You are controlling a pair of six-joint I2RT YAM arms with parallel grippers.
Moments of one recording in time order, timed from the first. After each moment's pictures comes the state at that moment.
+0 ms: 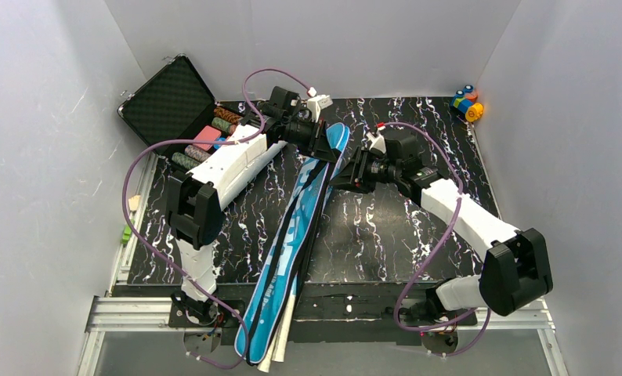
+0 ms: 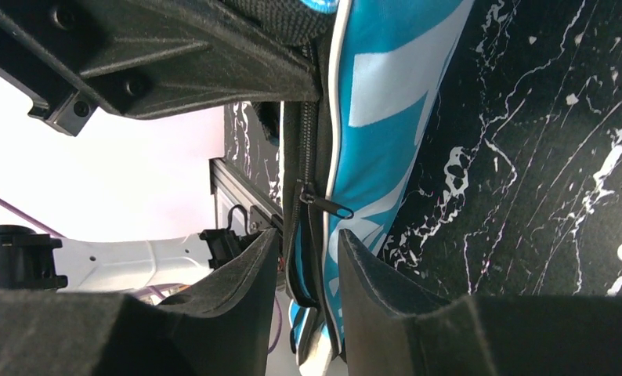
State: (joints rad) left arm -0.50 1.94 1.77 -0.57 0.83 -0.16; right arm 0.48 1.34 1.00 -0.24 -0.58 0.88
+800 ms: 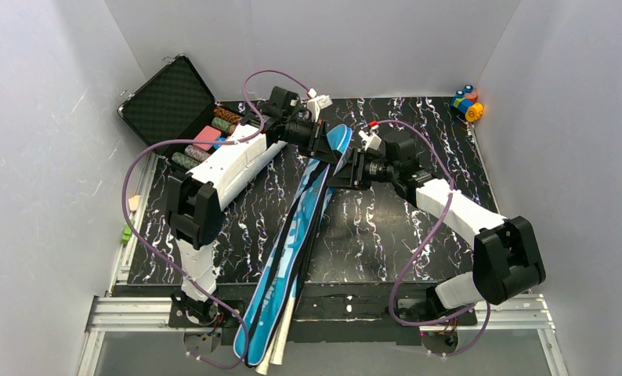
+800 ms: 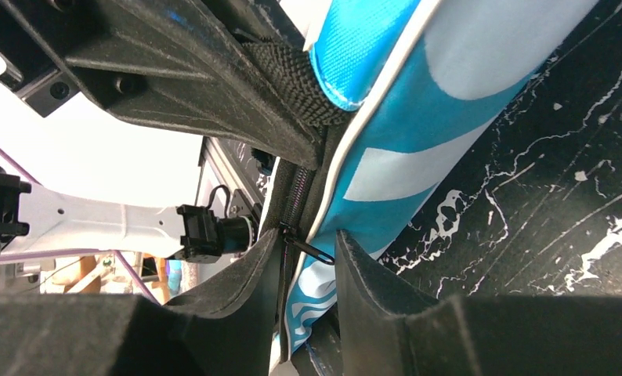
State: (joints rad) left arm -0.50 1.94 1.77 -0.58 0.88 -0.21; right arm 0.46 1.42 0.94 -0.02 -0.71 0.72
